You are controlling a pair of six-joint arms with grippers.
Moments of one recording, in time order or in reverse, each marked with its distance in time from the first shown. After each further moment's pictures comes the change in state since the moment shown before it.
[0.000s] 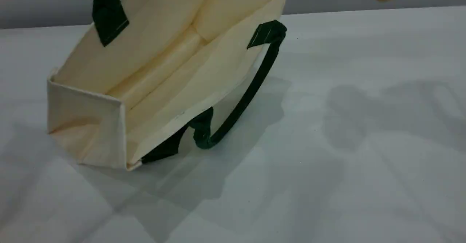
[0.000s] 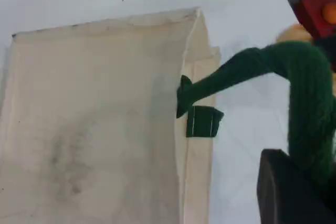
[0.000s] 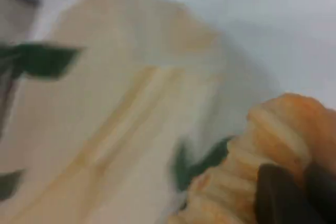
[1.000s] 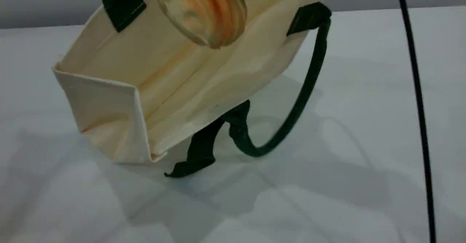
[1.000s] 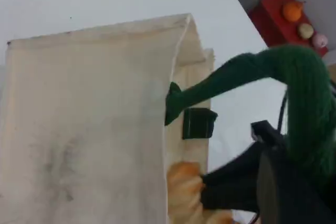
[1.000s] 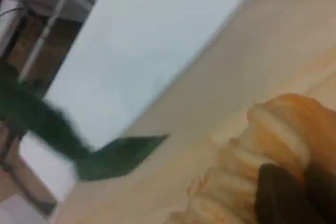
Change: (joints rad) left arm -0.068 -0.052 0.000 -0.055 0.000 0.005; right arm 0.561 0.008 0.044 0.266 -0.370 -0.076
